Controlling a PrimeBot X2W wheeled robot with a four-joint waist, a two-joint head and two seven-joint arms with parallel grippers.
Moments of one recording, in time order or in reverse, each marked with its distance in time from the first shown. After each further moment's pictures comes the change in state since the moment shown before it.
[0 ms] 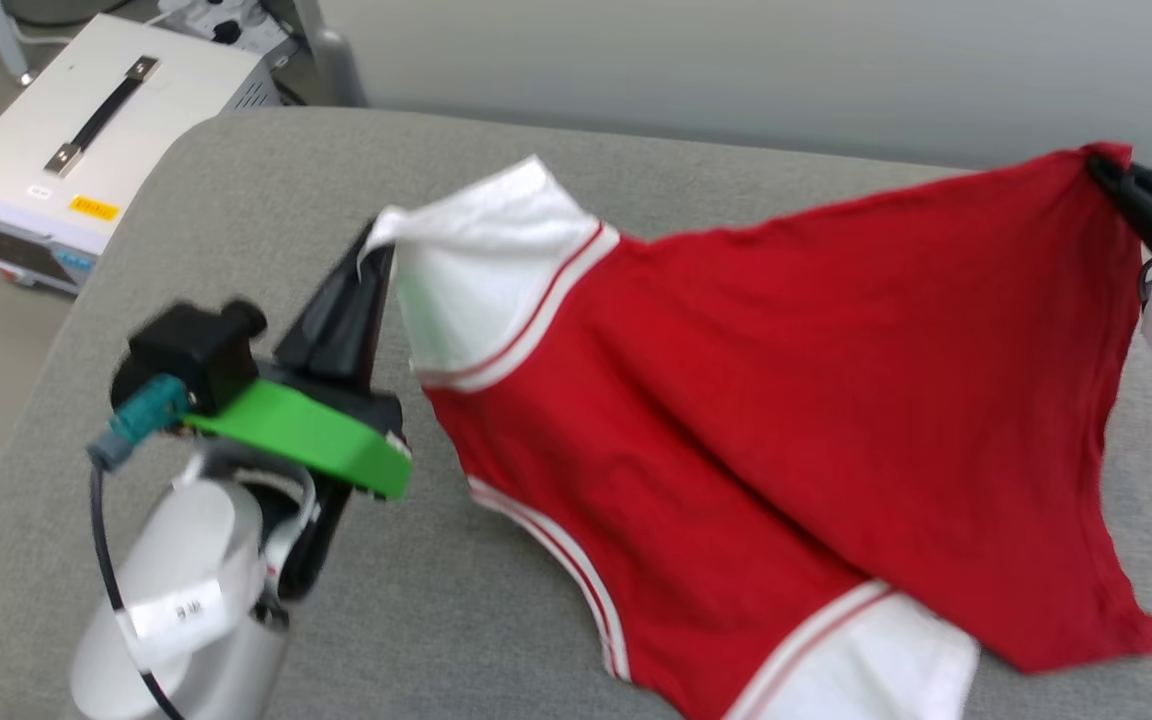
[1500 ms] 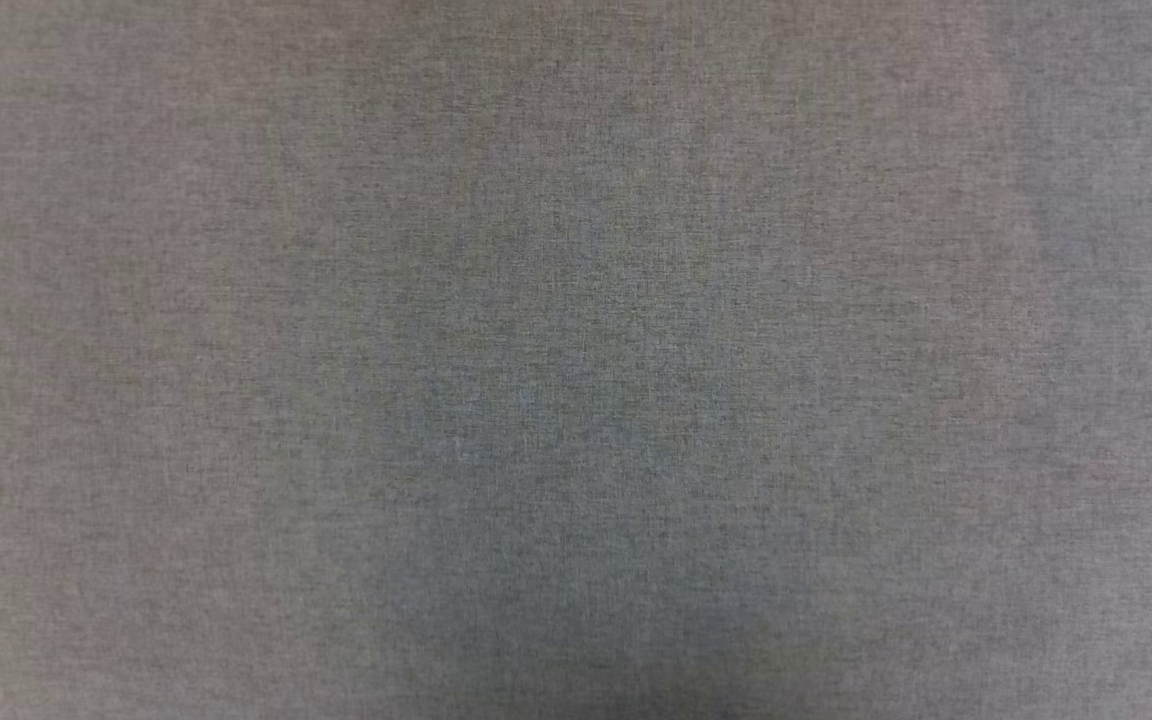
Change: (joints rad) left arm -1.536 0.121 -0.163 0.570 -0.015 -0.043 0.043; right arm -1.148 0.237 -0.061 0.395 -0.269 0.000 -0.166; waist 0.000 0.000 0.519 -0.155
